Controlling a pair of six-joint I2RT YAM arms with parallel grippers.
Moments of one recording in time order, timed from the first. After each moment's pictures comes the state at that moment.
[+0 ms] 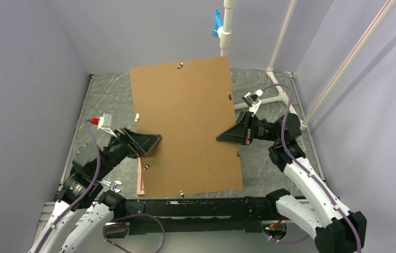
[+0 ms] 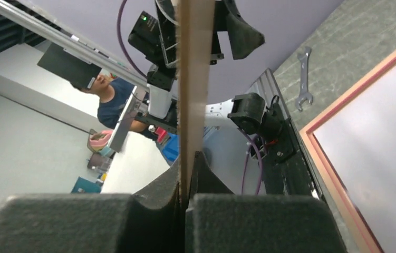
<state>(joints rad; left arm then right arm) -0.49 0.38 0.70 -0.28 0.20 -0.92 0.34 0.88 0.68 0.52 -1.11 1.24</state>
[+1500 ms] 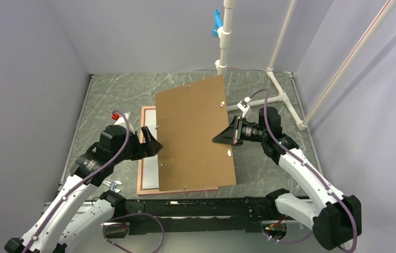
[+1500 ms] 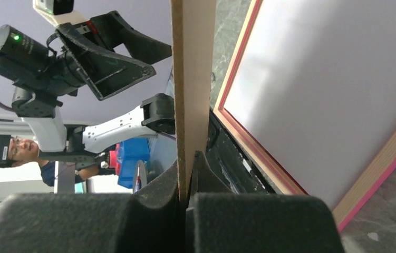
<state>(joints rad) -0.49 0.68 0.80 -0.71 0.06 -0.67 0.36 0.99 0.73 -0.12 -0.85 0.83</state>
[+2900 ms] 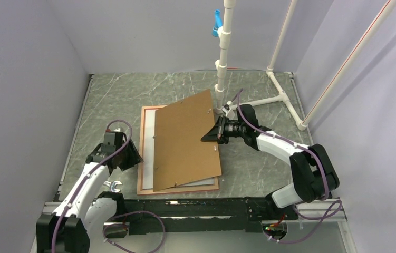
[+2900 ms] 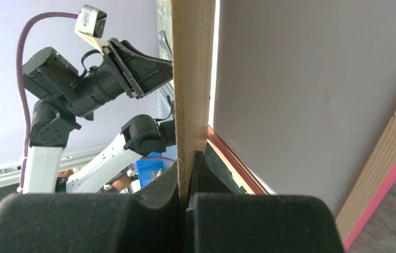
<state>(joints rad) -0.10 0.87 0.51 -0.62 0.10 -0.58 0.42 1.45 0.74 0.13 -0.81 0.96</state>
